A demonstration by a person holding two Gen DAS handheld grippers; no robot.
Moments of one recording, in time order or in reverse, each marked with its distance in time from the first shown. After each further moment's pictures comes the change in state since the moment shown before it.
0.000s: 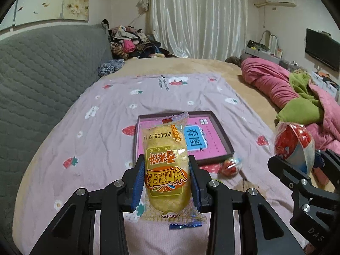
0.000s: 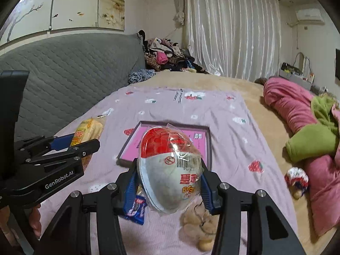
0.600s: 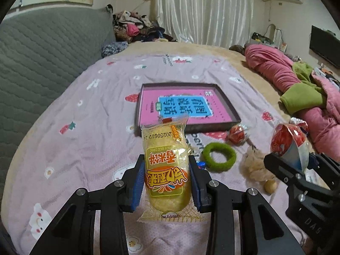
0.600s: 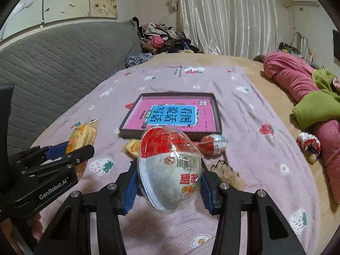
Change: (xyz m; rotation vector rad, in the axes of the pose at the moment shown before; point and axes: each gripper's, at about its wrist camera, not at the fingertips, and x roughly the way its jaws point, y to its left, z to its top) left arm 0.015 0.009 -0.082 -0.037 0.075 0.004; right arm 0.021 0.011 -0.072 0.079 0.099 0.013
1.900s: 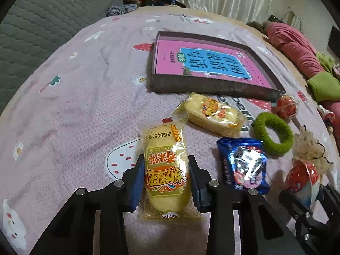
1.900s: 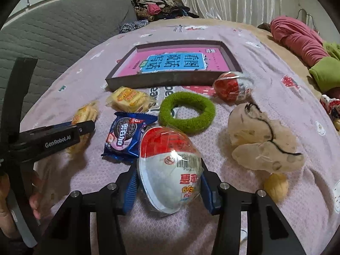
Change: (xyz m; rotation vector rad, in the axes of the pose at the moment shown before) left arm 0.136 0.043 -0.039 -0.065 0.212 0.021; right arm 0.098 0.005 -0.068 0.047 0.207 0.018
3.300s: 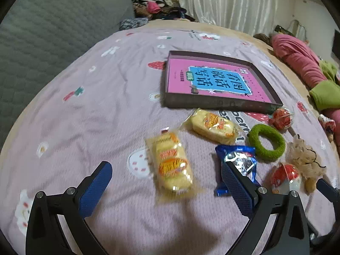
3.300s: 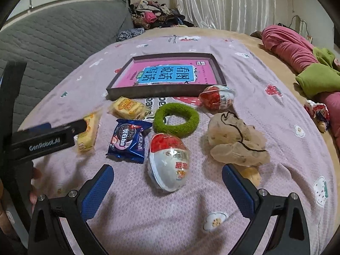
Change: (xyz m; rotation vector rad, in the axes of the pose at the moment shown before) left arm -0.041 0.001 -0.005 -0.020 -0.083 0.069; right arm -0.036 -0.001 -0.002 -0.008 -0.042 -0.048
